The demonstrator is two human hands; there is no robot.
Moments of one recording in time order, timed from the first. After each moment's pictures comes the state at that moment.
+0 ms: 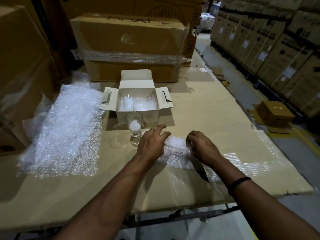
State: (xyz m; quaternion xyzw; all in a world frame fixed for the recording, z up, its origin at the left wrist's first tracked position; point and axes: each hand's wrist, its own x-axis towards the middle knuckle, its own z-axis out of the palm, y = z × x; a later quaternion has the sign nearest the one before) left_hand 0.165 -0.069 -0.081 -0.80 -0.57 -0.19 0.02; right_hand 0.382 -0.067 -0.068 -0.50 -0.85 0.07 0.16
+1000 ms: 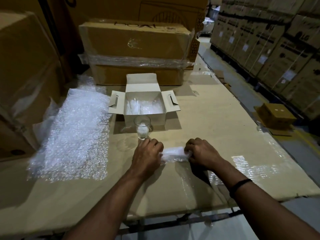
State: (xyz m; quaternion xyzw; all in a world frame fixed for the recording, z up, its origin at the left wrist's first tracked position) left_hand 0.117 -0.096 -0.101 -0.81 -0.55 -0.21 0.03; right_hand 0.353 -0.068 -0.069 -0.50 -0.87 0.01 0.00
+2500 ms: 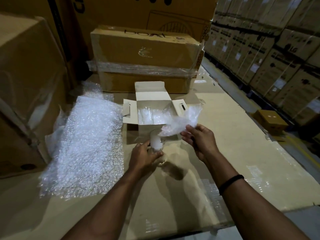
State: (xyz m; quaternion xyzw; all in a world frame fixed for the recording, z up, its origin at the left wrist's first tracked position) left_hand 0.038 -0.045 -0.128 -0.61 -0.63 -0.37 -0.30; right_hand 0.236 -0.045 -0.006 -0.50 -0.30 0.57 0.58
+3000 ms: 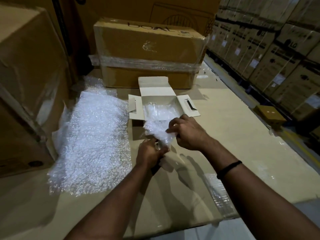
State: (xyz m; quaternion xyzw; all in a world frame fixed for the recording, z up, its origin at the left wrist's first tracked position) left_hand 0.038 -0.044 -0.128 -0.59 -0.61 -0.41 -0.33; right_hand 0.197 -0.033 0.009 -0.46 -0.89 -0.05 0.03
